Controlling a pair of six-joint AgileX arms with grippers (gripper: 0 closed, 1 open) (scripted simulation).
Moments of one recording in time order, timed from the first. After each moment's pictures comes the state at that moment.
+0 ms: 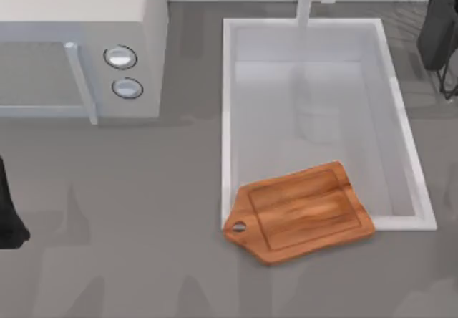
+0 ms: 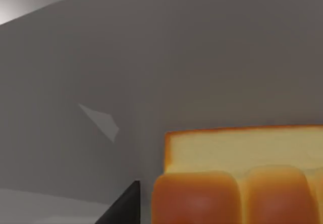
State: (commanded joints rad) left arm 0.00 0.00 0.00 0.00 0.00 0.00; right arm -0.18 1.80 0.90 -0.67 0.00 -1.37
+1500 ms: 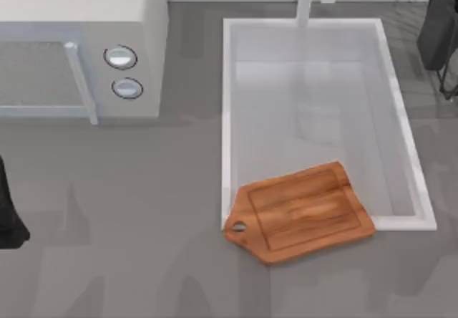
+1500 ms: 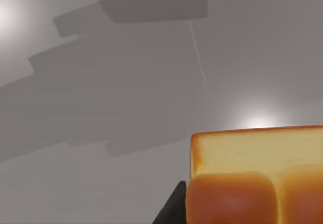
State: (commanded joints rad) left arm 0.00 0.00 0.00 0.00 0.00 0.00; right arm -0.07 1.69 1.25 -1.14 0.00 -1.29
